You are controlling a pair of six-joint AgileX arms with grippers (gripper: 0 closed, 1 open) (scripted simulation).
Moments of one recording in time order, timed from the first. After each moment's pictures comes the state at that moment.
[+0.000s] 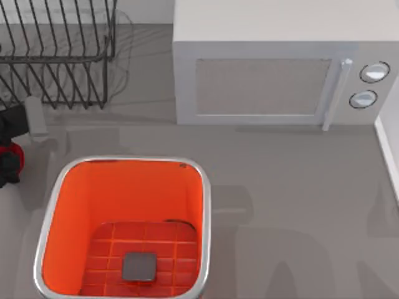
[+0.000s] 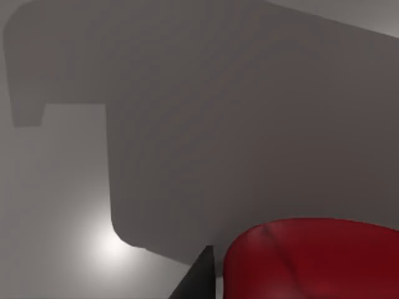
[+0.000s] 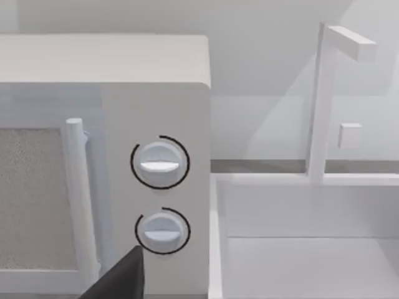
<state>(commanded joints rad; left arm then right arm) 0.10 2.09 1.35 -0.84 0.08 1.34 0.00 0.00 0.00 0.00 0.00 0.00</state>
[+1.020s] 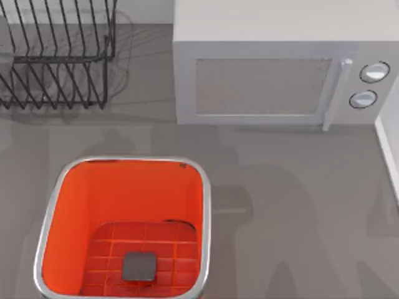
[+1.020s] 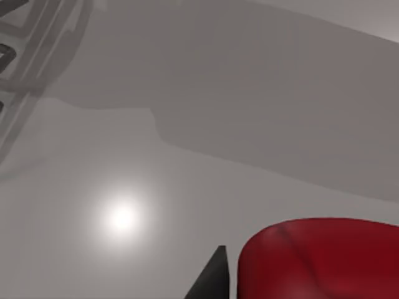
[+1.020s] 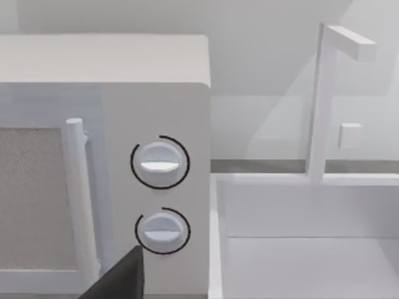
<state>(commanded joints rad) 0.10 1.96 1.79 -1.39 0.08 1.34 0.00 0.00 0.00 0.00 0.00 0.00</state>
